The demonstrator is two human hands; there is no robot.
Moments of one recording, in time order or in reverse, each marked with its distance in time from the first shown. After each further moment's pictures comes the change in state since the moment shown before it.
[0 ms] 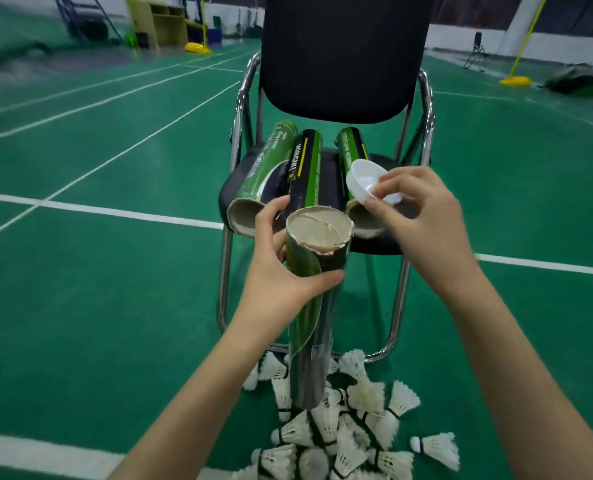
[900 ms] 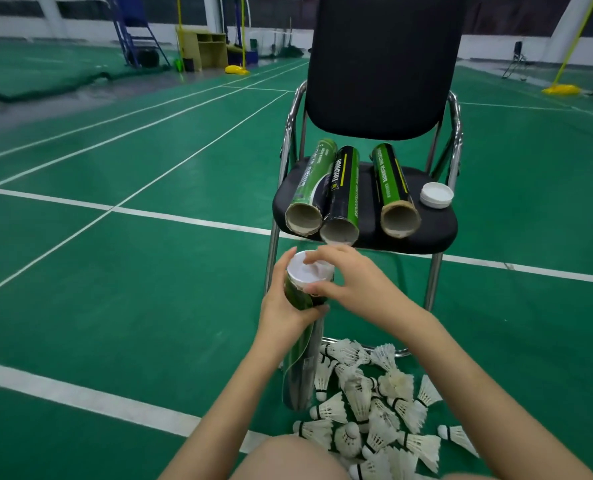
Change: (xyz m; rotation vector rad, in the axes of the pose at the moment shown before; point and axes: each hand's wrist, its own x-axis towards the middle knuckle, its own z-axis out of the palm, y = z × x) left_hand -0.057 -0.043 -0.047 0.137 0.130 -0.103; right_hand -0.067 -0.054 0.063 -0.033 -0.601 -0.082
